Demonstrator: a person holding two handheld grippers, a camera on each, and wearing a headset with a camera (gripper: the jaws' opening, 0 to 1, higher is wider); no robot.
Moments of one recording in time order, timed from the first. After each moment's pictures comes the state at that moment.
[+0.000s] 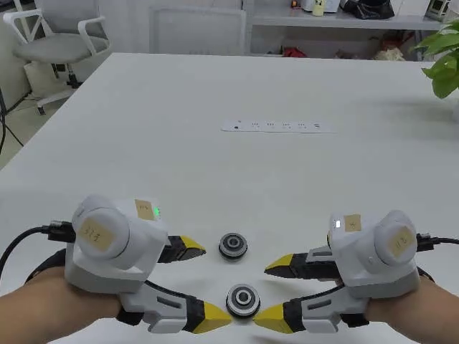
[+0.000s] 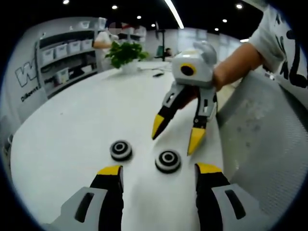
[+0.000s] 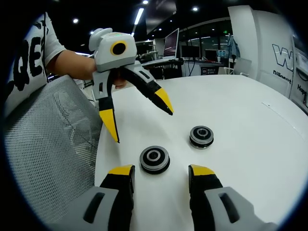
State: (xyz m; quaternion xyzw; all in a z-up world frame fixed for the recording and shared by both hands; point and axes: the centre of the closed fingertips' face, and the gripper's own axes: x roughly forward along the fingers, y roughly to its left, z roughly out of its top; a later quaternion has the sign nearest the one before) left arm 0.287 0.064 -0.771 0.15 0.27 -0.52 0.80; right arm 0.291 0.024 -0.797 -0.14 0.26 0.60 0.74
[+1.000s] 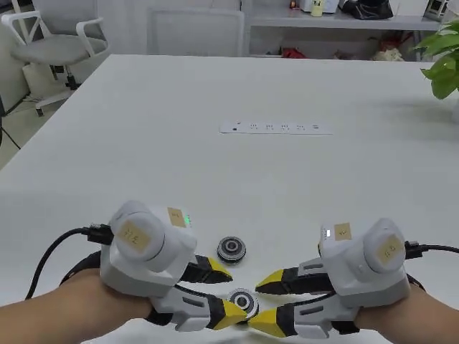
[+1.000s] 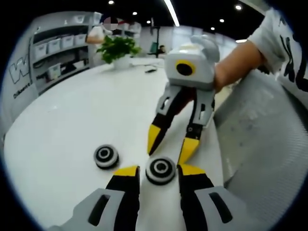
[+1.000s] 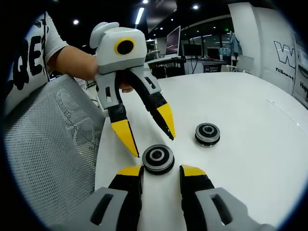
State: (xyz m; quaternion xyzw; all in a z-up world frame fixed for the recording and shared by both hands) left arm 0.287 0.035 -0.786 0.15 0.29 -0.54 0.77; right arm 0.287 0.030 -0.805 -0.13 0.27 0.61 0.73
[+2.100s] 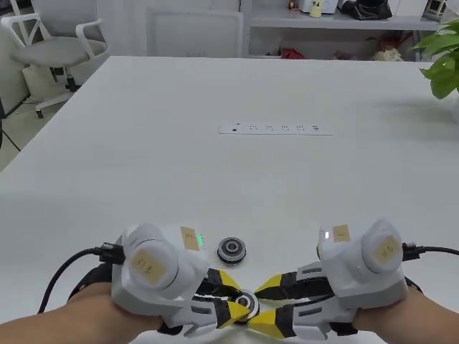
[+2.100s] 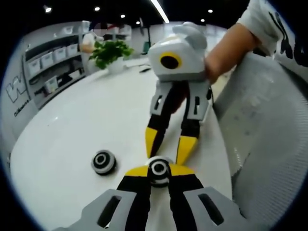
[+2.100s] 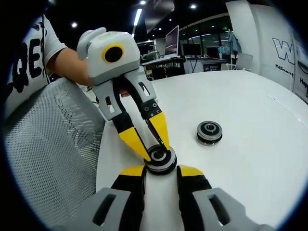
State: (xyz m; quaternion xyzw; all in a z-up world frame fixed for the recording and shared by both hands) left arm 0.285 0.028 -0.794 0.20 0.25 -0.55 0.77; right arm 0.285 0.032 -0.808 -0.12 0.28 0.61 0.73
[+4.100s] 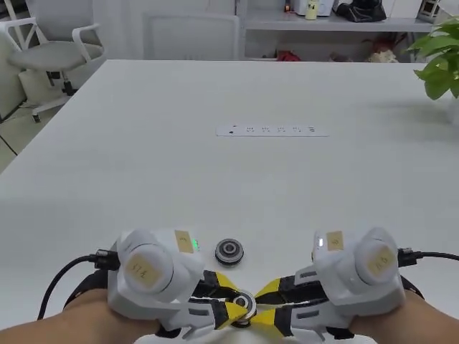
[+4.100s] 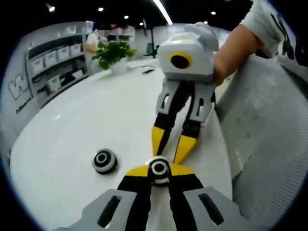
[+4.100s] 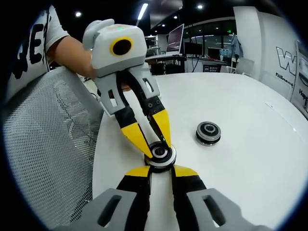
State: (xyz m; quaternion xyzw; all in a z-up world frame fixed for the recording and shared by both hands) left arm 0.286 0.029 -0.794 0.20 0.25 -0.54 0.78; right arm 0.284 0.029 -0.809 -0.17 0.26 0.60 0.74
